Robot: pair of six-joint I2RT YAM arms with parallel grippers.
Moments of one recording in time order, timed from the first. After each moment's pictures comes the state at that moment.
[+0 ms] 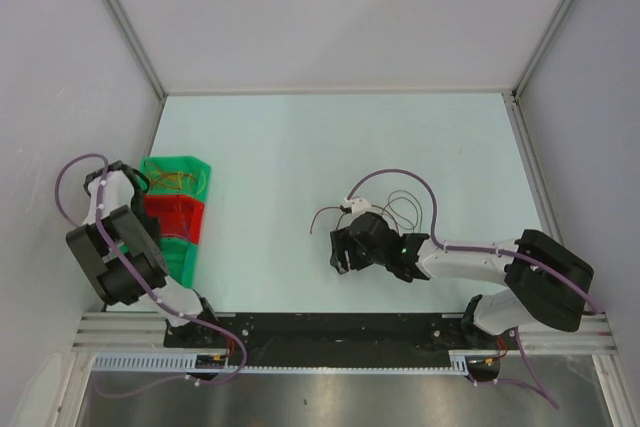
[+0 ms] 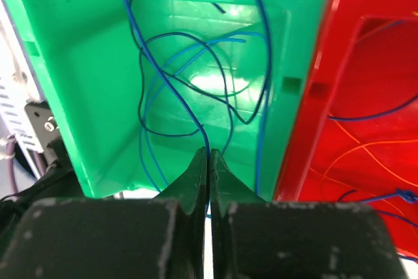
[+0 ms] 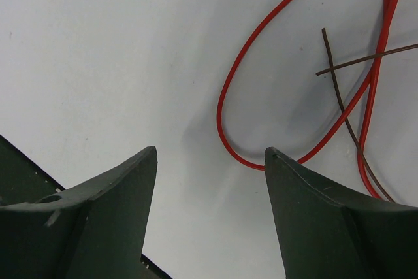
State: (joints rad) left arm 0.55 1.57 1.09 -1.19 -0.36 -1.08; right arm 1.04 1.41 0.64 0.02 0.11 0.57
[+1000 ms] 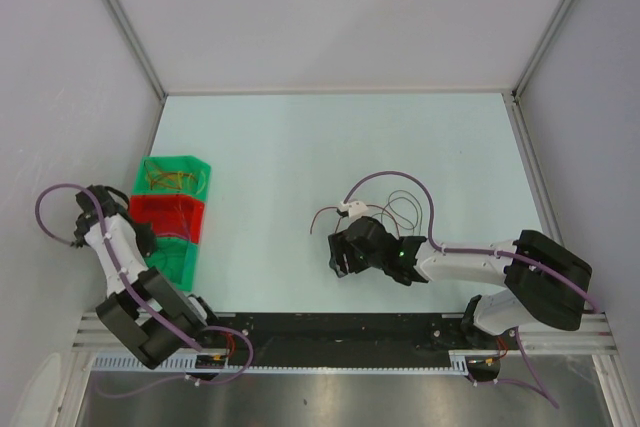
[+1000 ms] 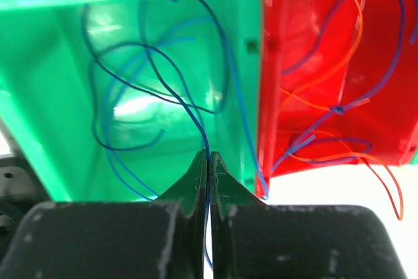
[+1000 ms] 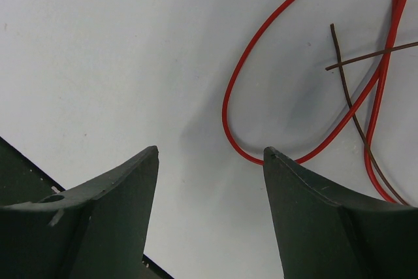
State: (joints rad) left arm 0.71 1.16 0.85 -0.91 -0.09 -0.83; right arm 1.08 1.42 0.64 0.01 0.15 0.57
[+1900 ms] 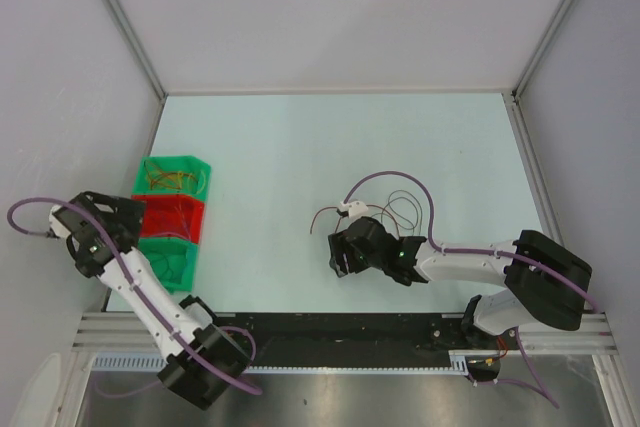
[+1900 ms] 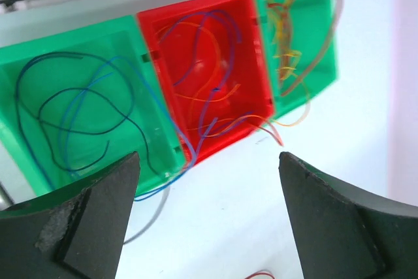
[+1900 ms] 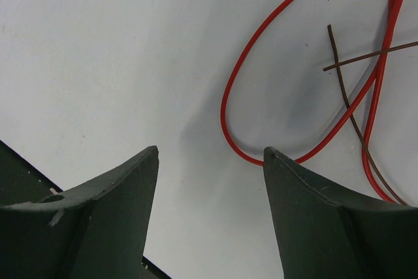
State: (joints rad) left arm 0.83 0.82 0.87 -0.84 0.10 -0.69; right arm 1.08 1.42 0.64 0.01 0.16 0.57
